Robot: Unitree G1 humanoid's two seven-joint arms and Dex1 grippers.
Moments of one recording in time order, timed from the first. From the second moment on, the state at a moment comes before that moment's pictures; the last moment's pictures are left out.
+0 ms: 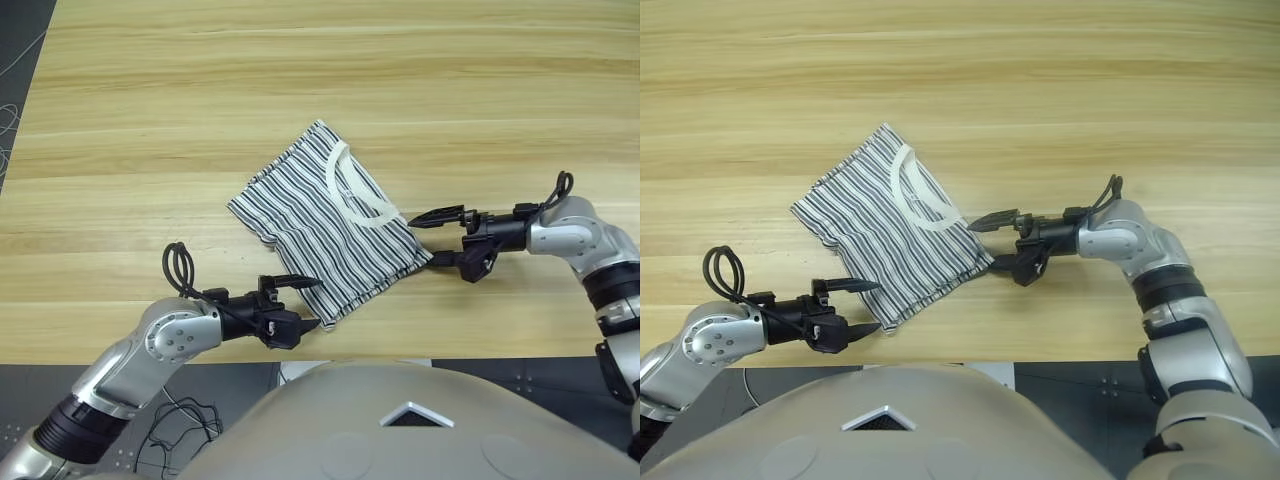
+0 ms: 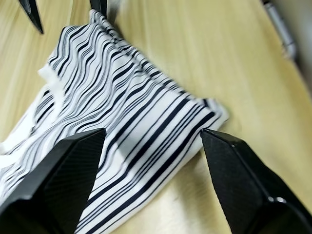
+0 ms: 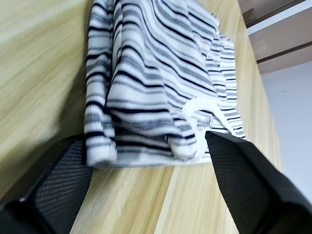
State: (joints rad) left arm 0.45 0.96 -0.36 -0.48 0.18 -0.25 -0.74; right arm -0.33 -0.68 0.45 0.59 -0.34 -1.22 0.82
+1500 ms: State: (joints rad) left arm 0.39 0.82 -0.39 -0.33 0.14 -0.33 -0.79; right arm -0.36 -0.73 0.61 0.48 -0.34 -1.14 0.80
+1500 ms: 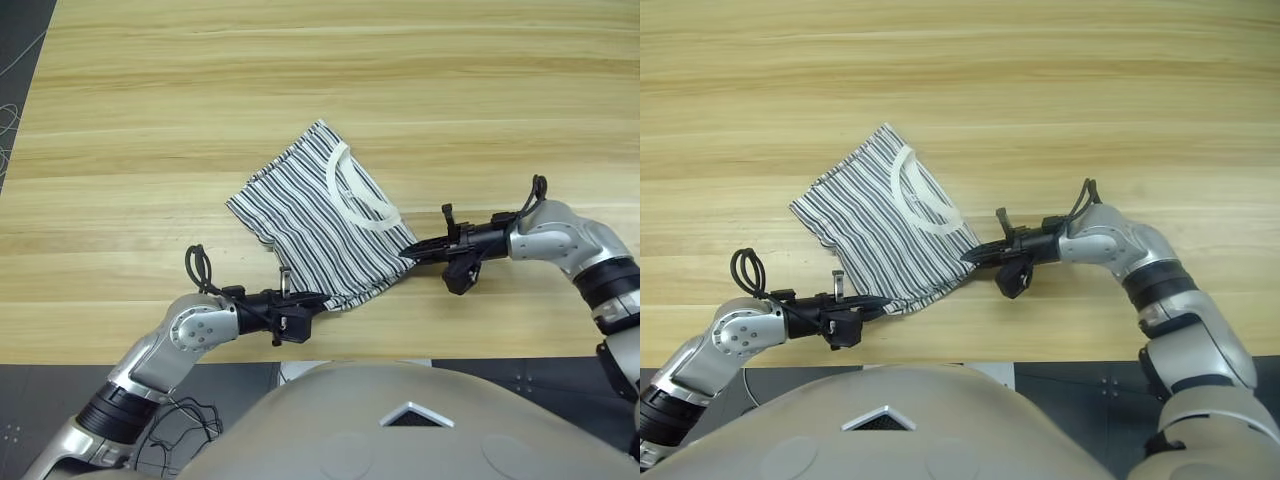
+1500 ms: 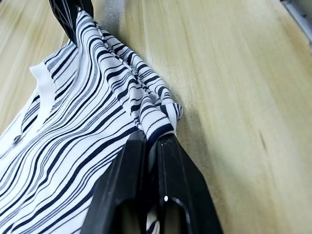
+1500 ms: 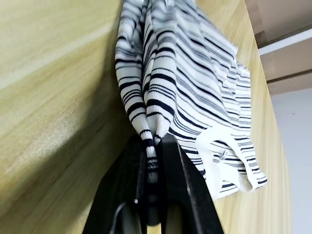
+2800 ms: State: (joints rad) left arm 0.28 0.88 0.01 -0.31 -0.45 0.08 -1.03; right arm -0.44 -0.50 0.43 0.21 0.14 -0.26 1.16
